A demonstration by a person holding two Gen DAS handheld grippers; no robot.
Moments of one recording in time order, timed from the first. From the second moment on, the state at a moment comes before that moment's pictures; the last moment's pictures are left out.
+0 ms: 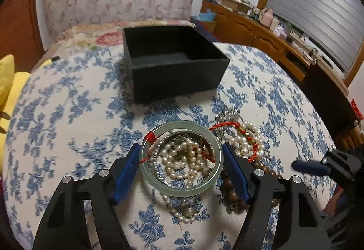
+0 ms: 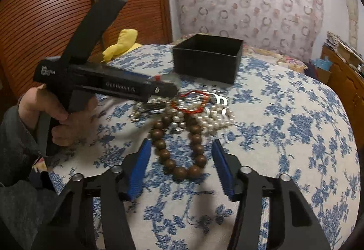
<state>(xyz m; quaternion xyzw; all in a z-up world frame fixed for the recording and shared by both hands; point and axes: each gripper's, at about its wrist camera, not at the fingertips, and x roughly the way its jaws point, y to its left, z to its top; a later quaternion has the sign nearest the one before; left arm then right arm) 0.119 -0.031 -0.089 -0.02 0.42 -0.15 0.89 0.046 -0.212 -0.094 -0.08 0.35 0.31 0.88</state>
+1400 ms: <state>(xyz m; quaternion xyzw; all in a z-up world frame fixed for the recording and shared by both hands) 0.085 -0.008 -0.040 -0.03 0.35 -0.13 0.93 0.060 -0.206 -0.003 -0.13 0.28 0.35 0.89</state>
